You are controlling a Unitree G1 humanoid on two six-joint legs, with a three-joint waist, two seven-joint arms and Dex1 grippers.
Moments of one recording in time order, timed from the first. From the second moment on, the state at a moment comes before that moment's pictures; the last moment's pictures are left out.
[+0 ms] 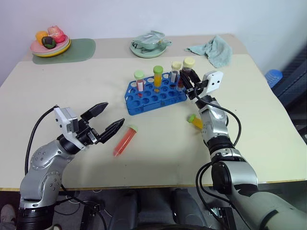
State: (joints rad) left arm 0.00 0.51 0.25 -0.36 -0.69 0.22 -0.81; right arm -0.84 -0.13 -0.23 0.90 0.26 -0.47 0.62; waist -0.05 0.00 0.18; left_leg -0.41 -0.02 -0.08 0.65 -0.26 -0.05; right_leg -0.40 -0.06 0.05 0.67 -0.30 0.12
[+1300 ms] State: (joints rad) left arm 0.01 0.50 0.24 -0.35 -0.68 0.21 -0.84; right arm -0.81 -0.15 -0.20 0.90 0.22 -0.49 0.59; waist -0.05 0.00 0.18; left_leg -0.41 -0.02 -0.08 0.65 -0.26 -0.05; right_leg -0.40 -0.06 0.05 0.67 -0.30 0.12
